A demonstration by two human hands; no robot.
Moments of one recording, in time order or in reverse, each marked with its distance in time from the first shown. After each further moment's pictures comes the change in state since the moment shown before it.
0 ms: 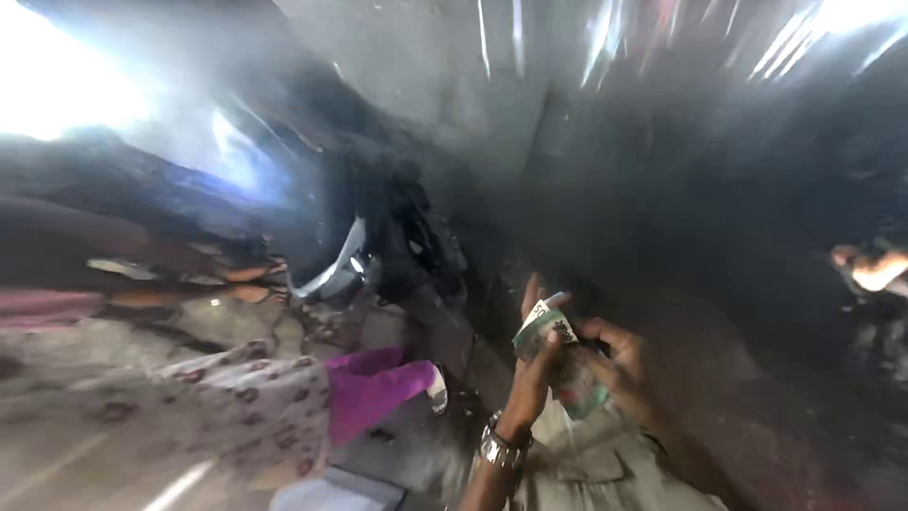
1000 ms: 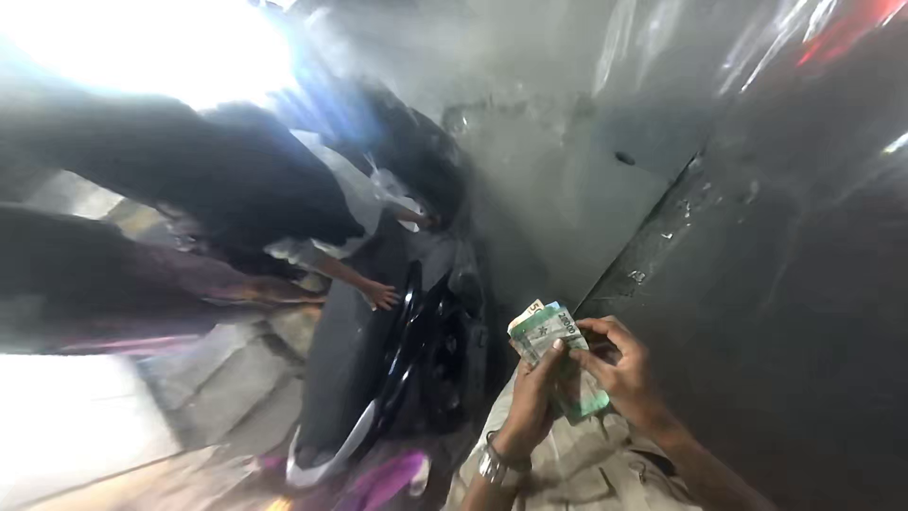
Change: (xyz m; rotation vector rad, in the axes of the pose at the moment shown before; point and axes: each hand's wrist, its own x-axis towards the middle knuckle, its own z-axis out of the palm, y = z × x) left_hand 0.579 0.170 0.030 -0.281 0.553 -0.107; right_hand 0.665 -0.005 -0.034 -0.031 -0.361 -0.032
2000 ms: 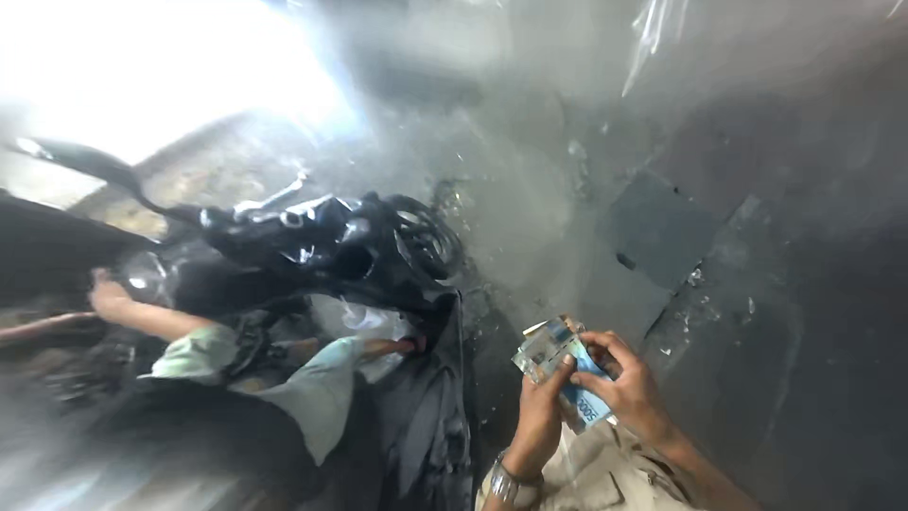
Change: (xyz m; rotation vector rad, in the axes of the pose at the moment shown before) left_hand 0.425 0.282 0.117 -0.089 0.058 0.019; right_hand 0.529 -0.049 0.013 -0.137 -0.089 0.007
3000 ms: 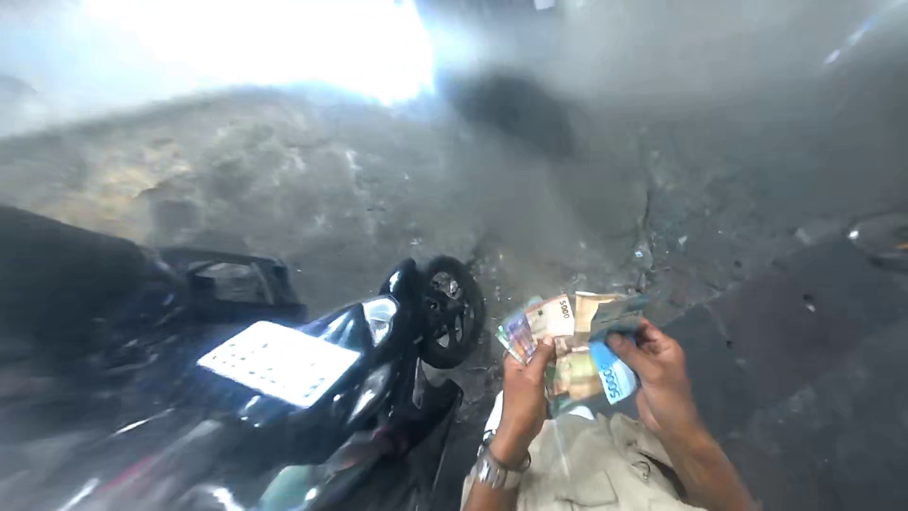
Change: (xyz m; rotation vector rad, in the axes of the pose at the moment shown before) left_hand 0.448 0.356 0.045 -0.174 0.302 0.314; right_hand 0.604 -0.101 0.096 0.437 -0.073 0.192
